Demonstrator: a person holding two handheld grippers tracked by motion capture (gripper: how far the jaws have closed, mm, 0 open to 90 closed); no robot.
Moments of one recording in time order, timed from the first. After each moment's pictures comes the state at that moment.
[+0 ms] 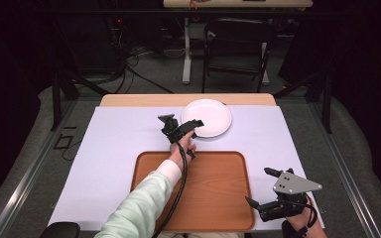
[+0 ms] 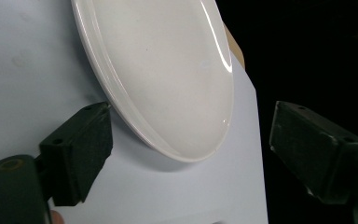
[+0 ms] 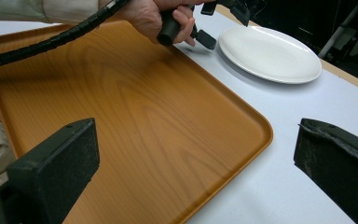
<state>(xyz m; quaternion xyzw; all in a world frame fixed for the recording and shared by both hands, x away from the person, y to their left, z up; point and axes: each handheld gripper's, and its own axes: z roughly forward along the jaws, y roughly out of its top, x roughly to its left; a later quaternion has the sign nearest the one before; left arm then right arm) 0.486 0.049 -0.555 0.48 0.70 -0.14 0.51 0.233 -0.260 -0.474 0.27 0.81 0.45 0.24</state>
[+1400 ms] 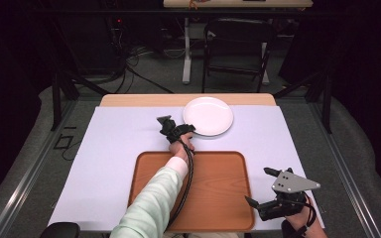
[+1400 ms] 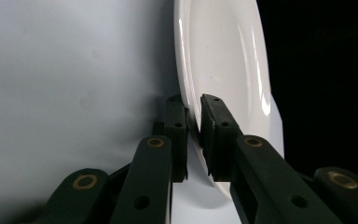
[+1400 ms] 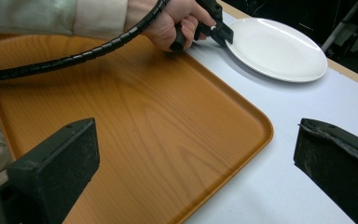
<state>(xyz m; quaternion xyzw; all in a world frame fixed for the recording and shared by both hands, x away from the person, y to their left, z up) 0.503 0.054 -0.574 0.45 0.73 -0.10 0.50 0.235 -0.259 -0.475 0.28 0.82 0.45 0.23</state>
